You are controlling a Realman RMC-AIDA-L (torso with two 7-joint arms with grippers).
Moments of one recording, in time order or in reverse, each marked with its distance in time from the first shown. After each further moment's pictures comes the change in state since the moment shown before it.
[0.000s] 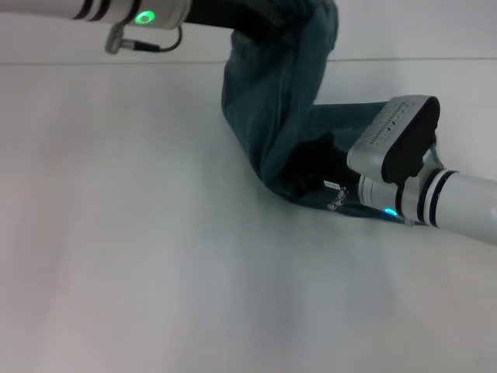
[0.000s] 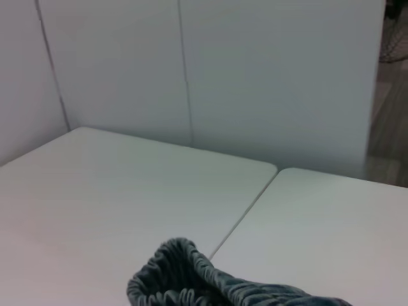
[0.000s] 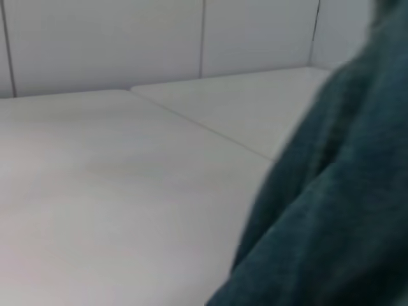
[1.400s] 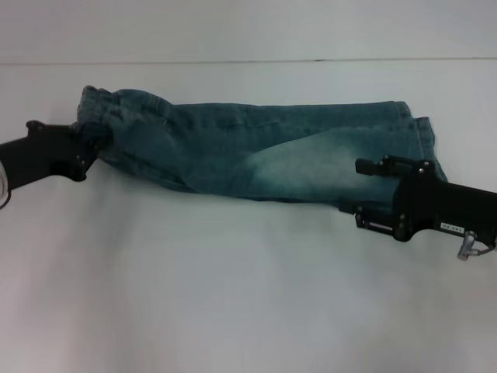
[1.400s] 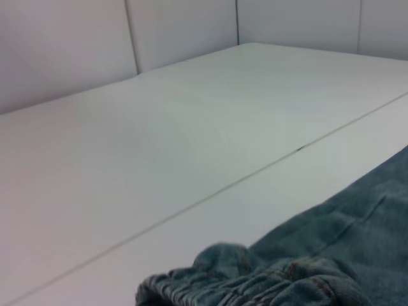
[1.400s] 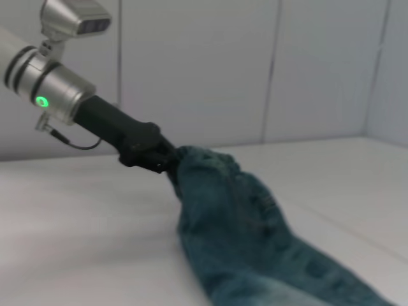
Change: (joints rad) left arm 0.418 -0.001 -0.358 -0.301 -0.232 -0.107 0.719; right arm -0.454 -0.022 0.036 -0.615 -0.350 -0.563 0.313
